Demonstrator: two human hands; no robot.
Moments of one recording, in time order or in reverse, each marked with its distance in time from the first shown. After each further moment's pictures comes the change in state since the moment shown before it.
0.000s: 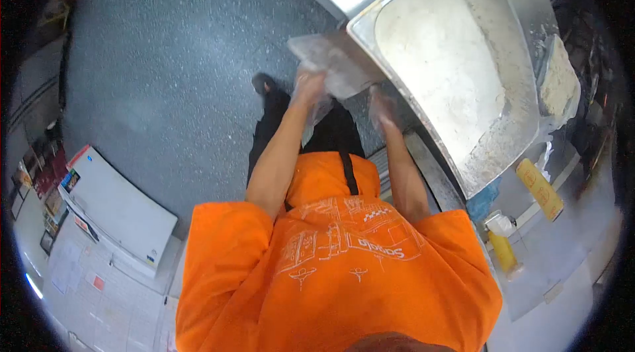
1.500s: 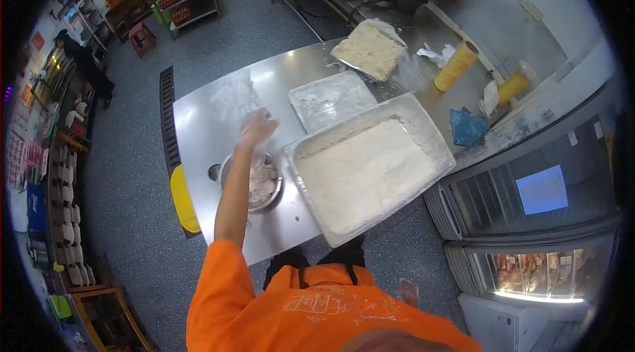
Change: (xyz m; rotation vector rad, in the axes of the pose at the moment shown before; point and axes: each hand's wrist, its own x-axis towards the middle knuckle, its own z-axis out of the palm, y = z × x) left_hand 0.115 0.533 0.286 1.360 -0.733 1.349; right_hand -0.289 -0.083 0.202 0.142 0.090 0.737
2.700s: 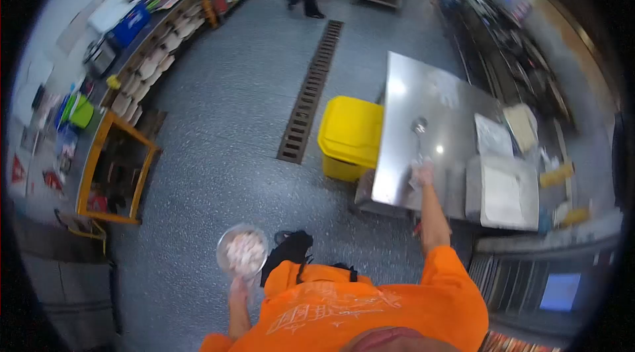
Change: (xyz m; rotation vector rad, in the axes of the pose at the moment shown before) left_hand -1.047 -0.377 0.037 -1.772 0.911 -1.053; right_hand 0.060 -0.652 -0.076 -0.087 1.252 -0.883
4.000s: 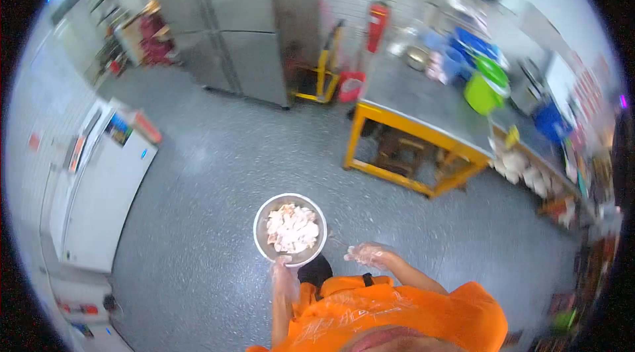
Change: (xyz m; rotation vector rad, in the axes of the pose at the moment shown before) left_hand 0.064 0.495 -0.221 -1.015 1.232 0.888; right_hand -0.283 -1.337 -0.312 0.026 -2.180 -1.502
